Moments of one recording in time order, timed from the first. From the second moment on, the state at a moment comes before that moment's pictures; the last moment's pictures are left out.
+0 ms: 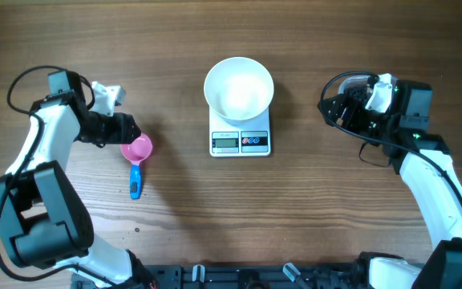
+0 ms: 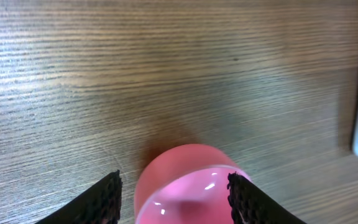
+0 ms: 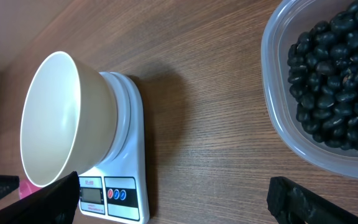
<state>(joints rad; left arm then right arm) 0.27 1.78 1.14 -0.78 0.35 0.33 -0.11 1.39 0.81 -0.30 -0.52 0.35</state>
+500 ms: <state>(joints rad) 0.28 1.80 1.08 -0.66 0.28 0.31 -0.11 1.39 0.81 -0.30 -0.51 0.35</state>
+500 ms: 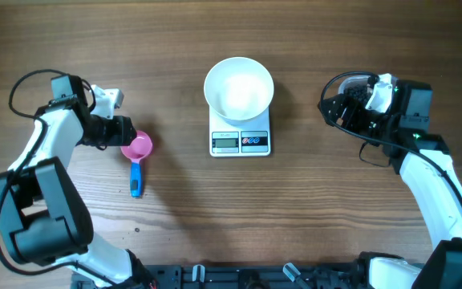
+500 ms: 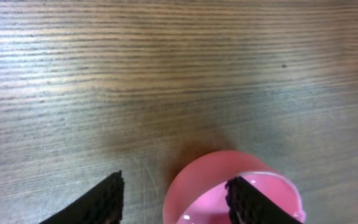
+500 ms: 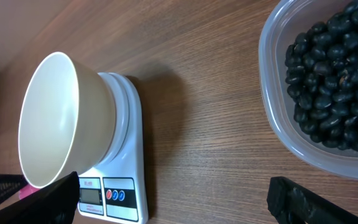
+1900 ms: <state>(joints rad) 0.11 1.71 1.23 -0.36 0.64 -1.02 0.32 1.40 1.15 -0.16 -0.61 0.39</state>
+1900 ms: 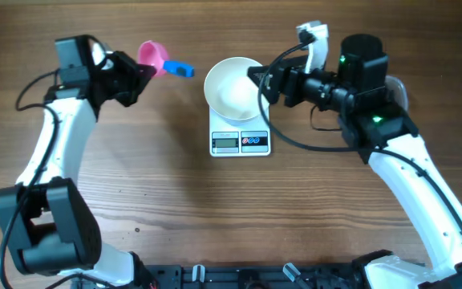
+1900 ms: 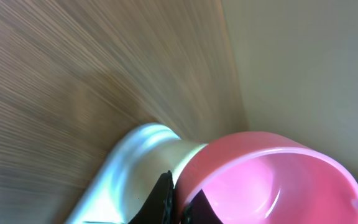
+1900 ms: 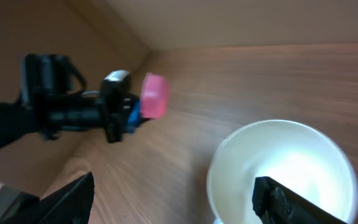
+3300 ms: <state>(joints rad) -0.19 1.71 1.23 -0.28 0.58 -1.16 0.47 1.49 1.15 -0.13 -0.41 0.45</state>
